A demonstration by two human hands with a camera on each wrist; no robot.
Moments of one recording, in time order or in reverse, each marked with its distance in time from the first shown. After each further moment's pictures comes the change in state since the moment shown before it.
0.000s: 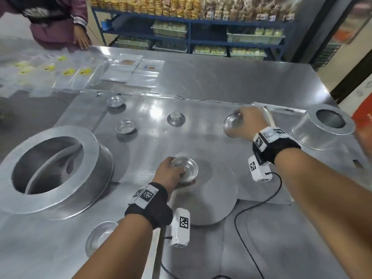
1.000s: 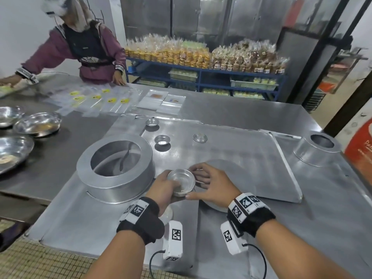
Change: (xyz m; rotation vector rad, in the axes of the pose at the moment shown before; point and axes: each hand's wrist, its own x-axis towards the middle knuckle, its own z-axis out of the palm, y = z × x) left_hand -0.141 0.009 -0.136 -0.065 -0.111 0.158; right_hand -0.238 -0.189 0.049 0.912 -0.363 -0.230
